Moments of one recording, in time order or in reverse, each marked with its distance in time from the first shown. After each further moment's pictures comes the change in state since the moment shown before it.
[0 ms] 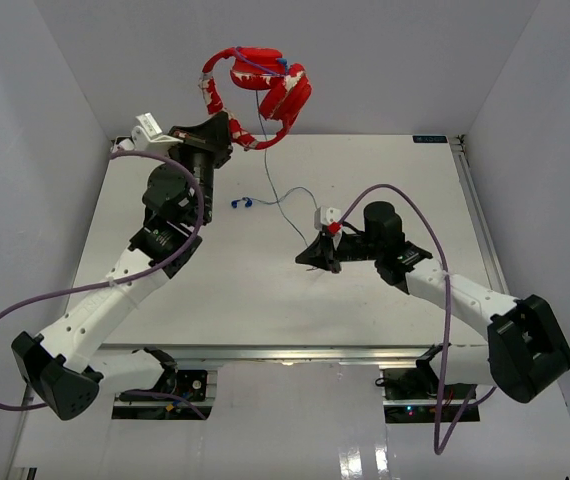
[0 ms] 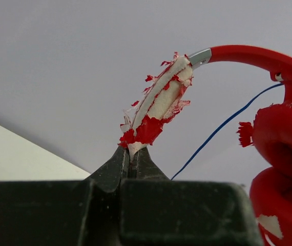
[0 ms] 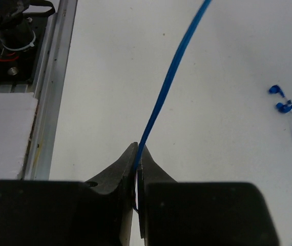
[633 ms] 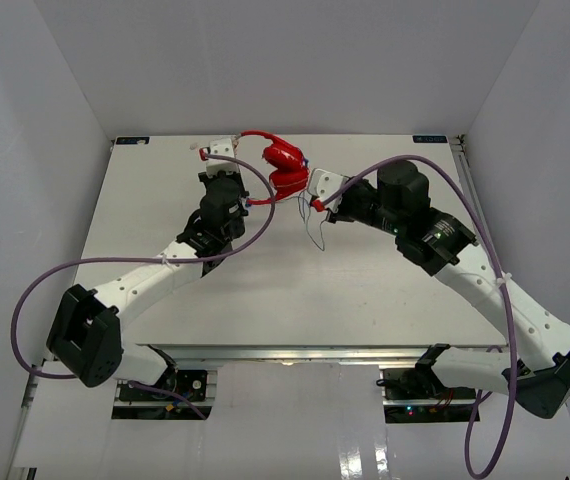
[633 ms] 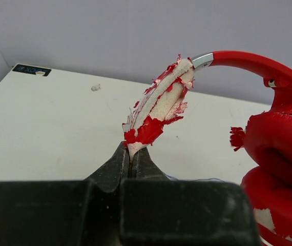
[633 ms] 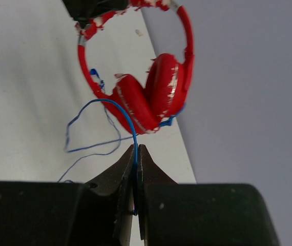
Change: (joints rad) left arm 0.000 0.203 -0.248 0.103 -0.172 0.695; right arm 0.140 -0.109 0.582 -0.621 0.717 -0.506
